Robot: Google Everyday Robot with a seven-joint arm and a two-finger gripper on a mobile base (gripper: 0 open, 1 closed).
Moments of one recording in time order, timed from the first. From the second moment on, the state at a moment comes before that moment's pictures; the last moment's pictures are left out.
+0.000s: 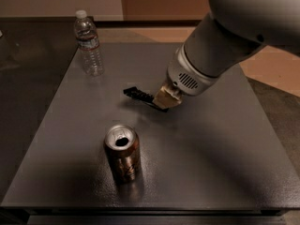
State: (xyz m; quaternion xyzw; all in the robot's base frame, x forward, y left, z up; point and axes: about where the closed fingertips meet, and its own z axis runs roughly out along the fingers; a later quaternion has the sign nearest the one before) arm 0.461 -0.032 0.914 -0.53 0.81 0.10 0.23
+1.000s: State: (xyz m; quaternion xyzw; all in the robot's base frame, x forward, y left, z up) arm 0.452 -0.031 0.915 -0.55 0.80 0.09 0.23
